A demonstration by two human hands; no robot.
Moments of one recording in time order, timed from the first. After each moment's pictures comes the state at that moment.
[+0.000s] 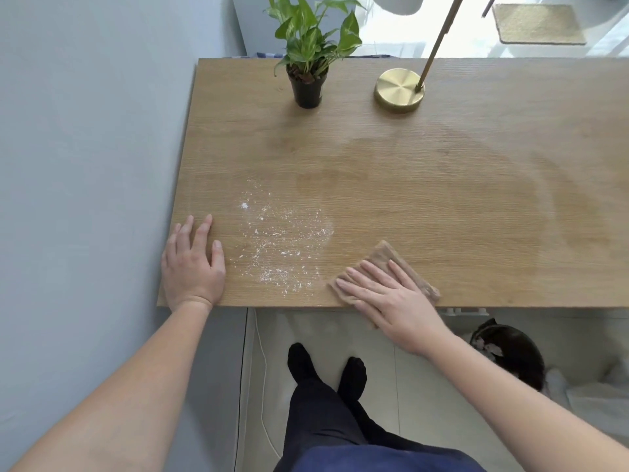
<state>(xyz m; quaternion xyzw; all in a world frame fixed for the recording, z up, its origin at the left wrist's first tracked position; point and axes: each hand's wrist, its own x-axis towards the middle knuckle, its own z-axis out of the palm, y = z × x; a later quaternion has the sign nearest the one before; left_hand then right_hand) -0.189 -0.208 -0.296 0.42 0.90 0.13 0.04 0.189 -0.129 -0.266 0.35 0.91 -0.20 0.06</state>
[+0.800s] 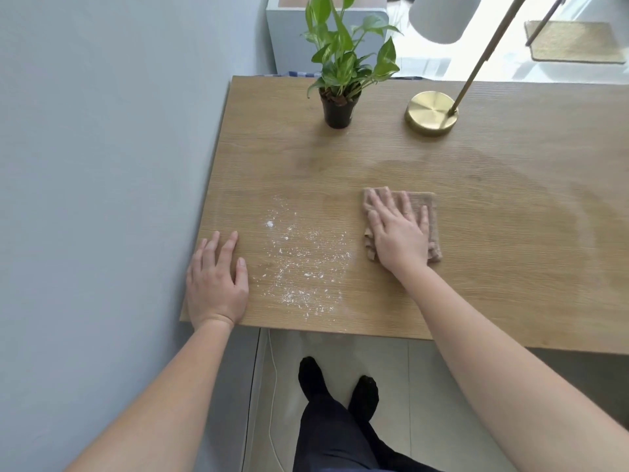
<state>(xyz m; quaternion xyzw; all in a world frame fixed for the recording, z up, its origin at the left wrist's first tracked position) -0.193 -0.208 -0.298 0.43 0.89 0.13 0.04 0.073 0.003 -0.267 0.57 0.79 -0.23 -0.02</state>
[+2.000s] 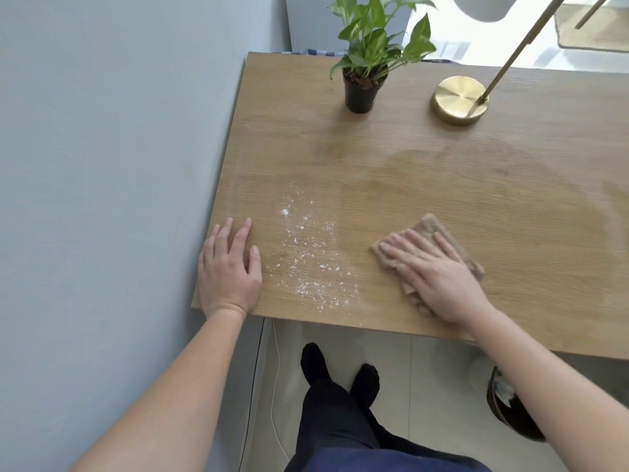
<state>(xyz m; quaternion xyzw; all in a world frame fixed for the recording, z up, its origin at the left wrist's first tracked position) -0.196 -0.207 -0.299 0.43 0.89 0.13 0.03 0.147 -0.038 -0.264 0.36 0.91 -0.20 0.05</state>
